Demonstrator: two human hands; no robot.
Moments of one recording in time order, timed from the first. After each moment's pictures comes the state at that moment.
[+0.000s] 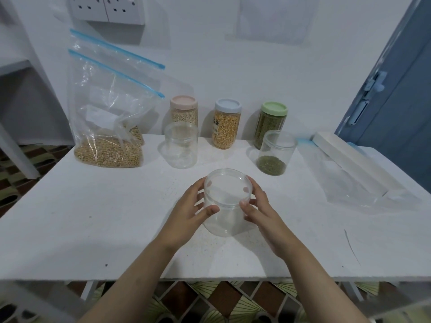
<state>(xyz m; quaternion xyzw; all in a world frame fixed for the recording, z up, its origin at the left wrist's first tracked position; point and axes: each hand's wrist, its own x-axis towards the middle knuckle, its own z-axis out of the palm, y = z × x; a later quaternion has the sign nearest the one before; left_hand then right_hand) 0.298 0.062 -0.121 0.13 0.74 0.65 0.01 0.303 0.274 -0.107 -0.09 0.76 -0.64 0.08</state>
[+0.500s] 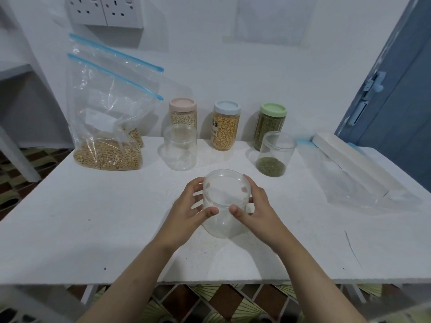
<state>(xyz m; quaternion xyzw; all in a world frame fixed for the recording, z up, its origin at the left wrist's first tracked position) 0.294 0.062 -0.119 0.11 0.73 0.68 0.00 0.296 0.269 -0.103 -0.10 0.83 -0.55 0.02</state>
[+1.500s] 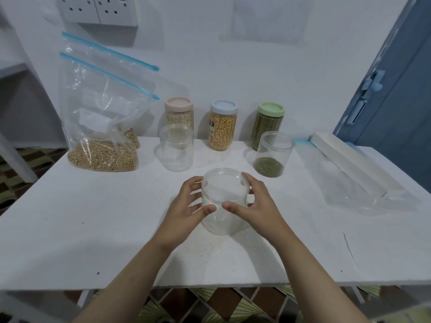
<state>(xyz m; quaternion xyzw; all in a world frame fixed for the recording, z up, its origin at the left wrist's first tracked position) 0.285 0.069 -0.120 0.10 0.72 0.69 -0.01 0.281 0.271 -0.096 -0.07 0.84 -0.53 -0.02</state>
